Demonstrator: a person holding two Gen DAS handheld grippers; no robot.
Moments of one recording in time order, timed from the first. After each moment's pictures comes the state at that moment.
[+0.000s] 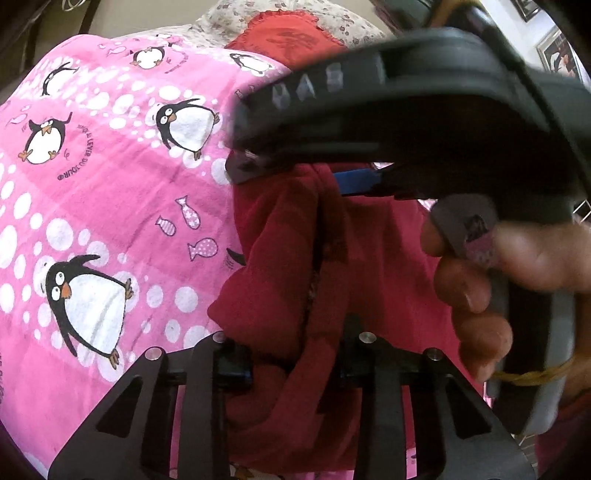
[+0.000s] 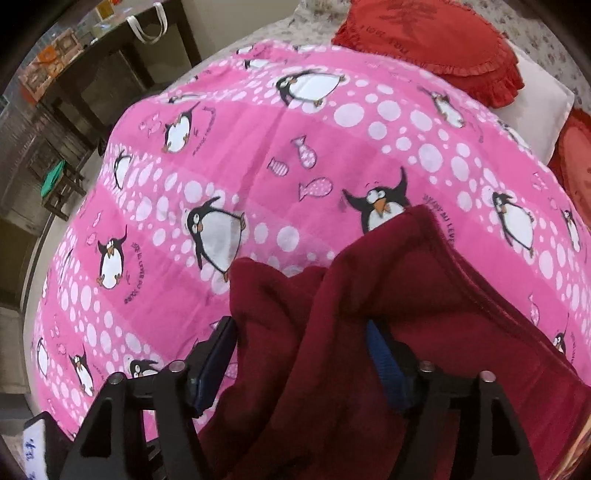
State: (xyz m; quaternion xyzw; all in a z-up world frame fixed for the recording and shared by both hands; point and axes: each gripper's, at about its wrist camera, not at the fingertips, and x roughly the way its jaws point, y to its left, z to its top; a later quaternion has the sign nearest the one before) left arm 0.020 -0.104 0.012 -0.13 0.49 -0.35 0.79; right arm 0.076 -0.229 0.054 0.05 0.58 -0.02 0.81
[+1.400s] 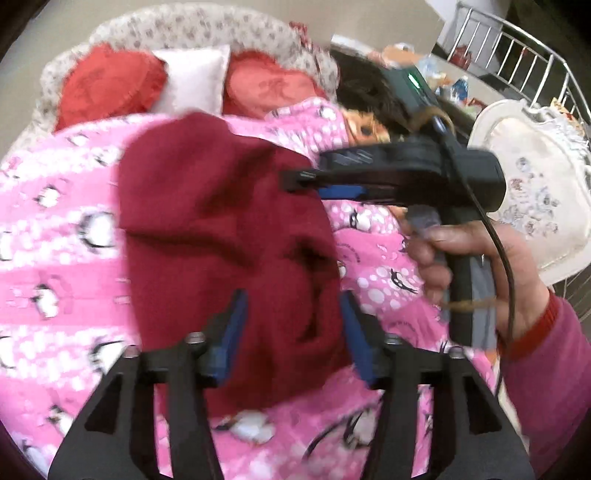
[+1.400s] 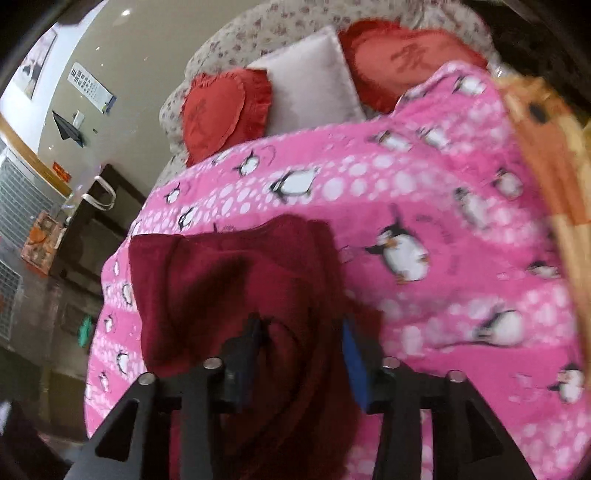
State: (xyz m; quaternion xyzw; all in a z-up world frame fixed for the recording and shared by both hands) left arm -0.151 -0.277 0.109 0.10 0.42 -0.51 0.75; right arm -0.203 -0.502 0.105 0.28 0.41 -0.11 0.86
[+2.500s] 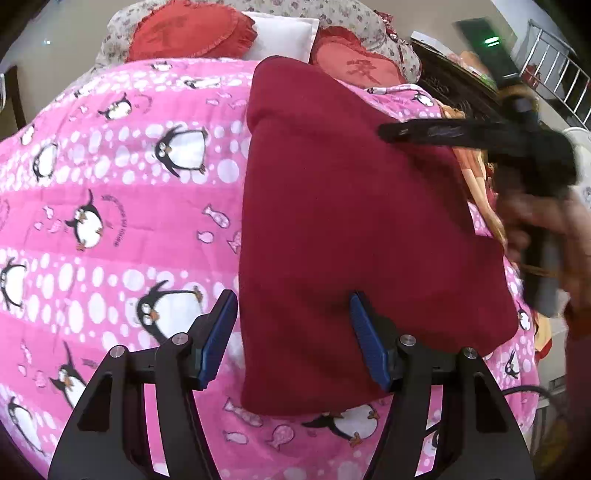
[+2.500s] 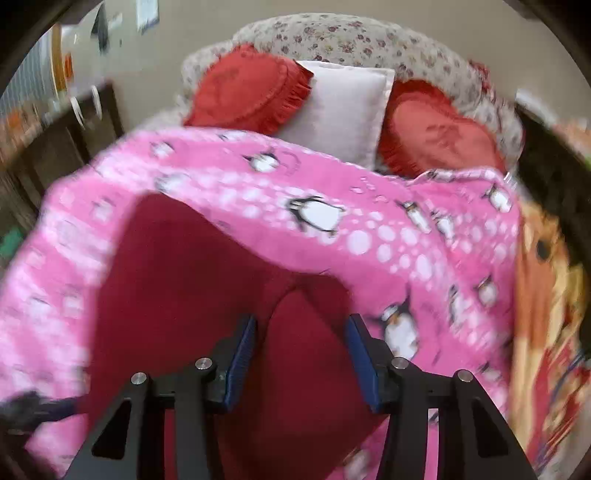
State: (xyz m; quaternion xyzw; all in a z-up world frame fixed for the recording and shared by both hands) left arm -0.109 -0.247 0.036 0.09 0.48 -0.39 0.78; right arm -0.132 -0.471 0.084 0.04 0.45 -0.17 0.87
